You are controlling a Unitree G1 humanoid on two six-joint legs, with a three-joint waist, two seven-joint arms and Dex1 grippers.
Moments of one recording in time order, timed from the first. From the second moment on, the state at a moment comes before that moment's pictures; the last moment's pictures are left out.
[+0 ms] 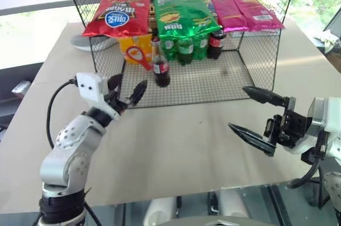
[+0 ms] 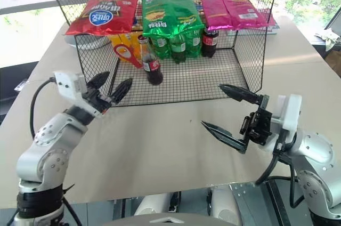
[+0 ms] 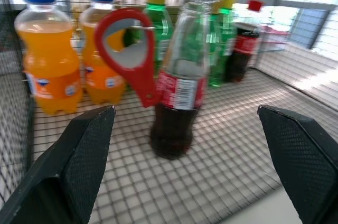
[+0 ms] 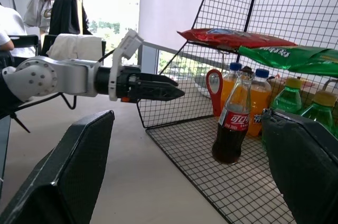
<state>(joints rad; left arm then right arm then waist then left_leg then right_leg) -0.15 0.47 0.26 -0.44 -0.58 0.51 -0.28 0.07 -0.58 -0.19 -0.73 0.75 0.24 0.85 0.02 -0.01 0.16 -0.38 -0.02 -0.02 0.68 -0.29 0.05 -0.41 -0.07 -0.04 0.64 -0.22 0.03</state>
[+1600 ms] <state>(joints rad) -0.49 0.40 0.16 0.02 -0.27 0.32 -0.31 0.16 -0.58 -0.17 -0.77 0.68 0.21 0.78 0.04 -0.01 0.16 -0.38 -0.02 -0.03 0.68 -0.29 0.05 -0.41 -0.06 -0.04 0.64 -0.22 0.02</state>
